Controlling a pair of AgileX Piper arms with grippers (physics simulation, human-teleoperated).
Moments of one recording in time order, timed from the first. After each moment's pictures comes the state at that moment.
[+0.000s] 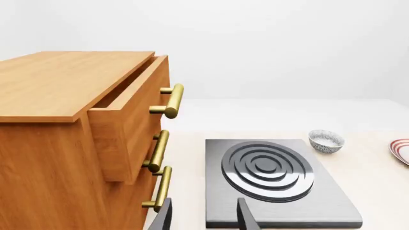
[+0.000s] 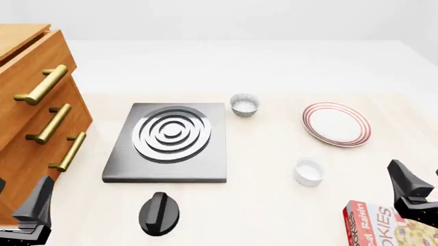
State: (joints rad) left arm 0.00 0.01 0.00 0.00 0.00; right arm -0.05 0.25 -0.22 0.20 0.04
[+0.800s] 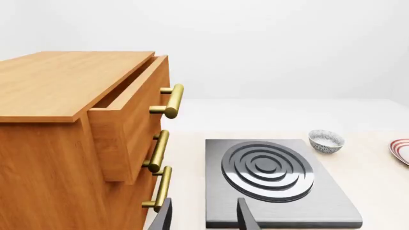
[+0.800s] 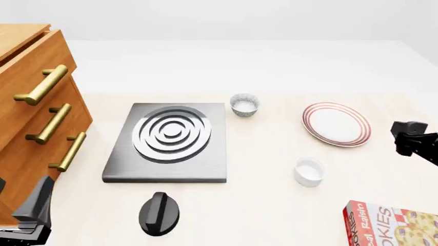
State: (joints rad) left arm 0.00 0.01 0.00 0.00 0.00; right arm -0.18 0.78 -0.56 0.29 0.07
